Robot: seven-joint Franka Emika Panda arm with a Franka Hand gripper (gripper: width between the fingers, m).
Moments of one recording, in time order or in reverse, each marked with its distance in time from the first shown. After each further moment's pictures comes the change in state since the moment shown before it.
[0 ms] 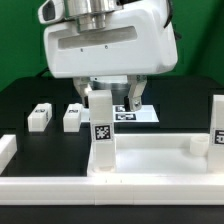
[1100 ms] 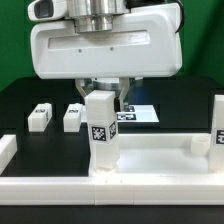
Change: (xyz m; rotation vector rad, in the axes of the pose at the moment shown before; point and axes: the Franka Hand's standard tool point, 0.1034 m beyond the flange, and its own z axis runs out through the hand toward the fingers) arm 0.001 0.000 0.001 -0.054 0.003 -0.141
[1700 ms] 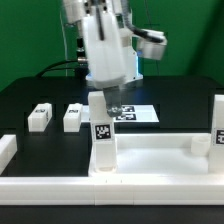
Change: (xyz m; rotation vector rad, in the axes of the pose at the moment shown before) arm -0.001 -0.008 0.003 0.106 -0.087 1.033
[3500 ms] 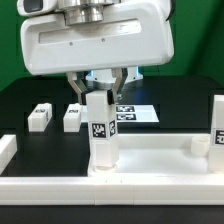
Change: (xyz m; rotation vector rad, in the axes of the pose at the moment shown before) arm 0.015 0.002 -0.015 -0.064 0.071 -1.135
